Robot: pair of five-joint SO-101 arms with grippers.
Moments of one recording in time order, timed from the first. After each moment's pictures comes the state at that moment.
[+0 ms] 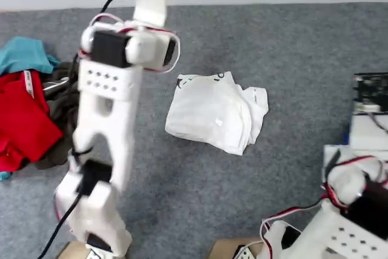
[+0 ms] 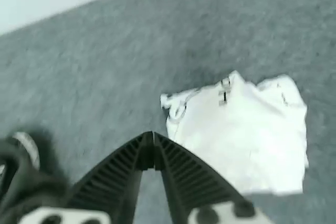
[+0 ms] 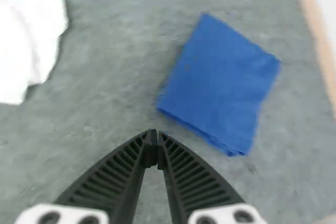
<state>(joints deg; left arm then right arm) 12.5 13.5 -47.3 99.3 2.2 28.0 -52.1 10.9 100.1 28.4</state>
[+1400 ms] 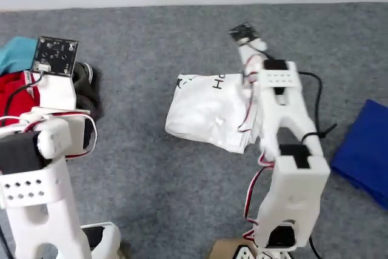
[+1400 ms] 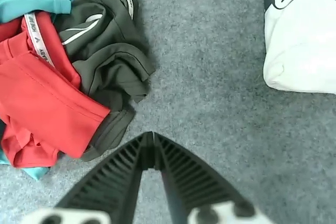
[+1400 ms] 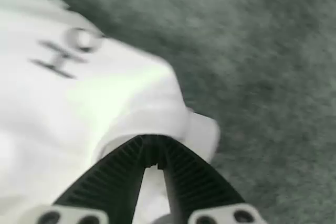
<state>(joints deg) -12.0 -38.3 10.7 99.4 -7.8 -1.4 29.7 -12.0 57.1 25.7</state>
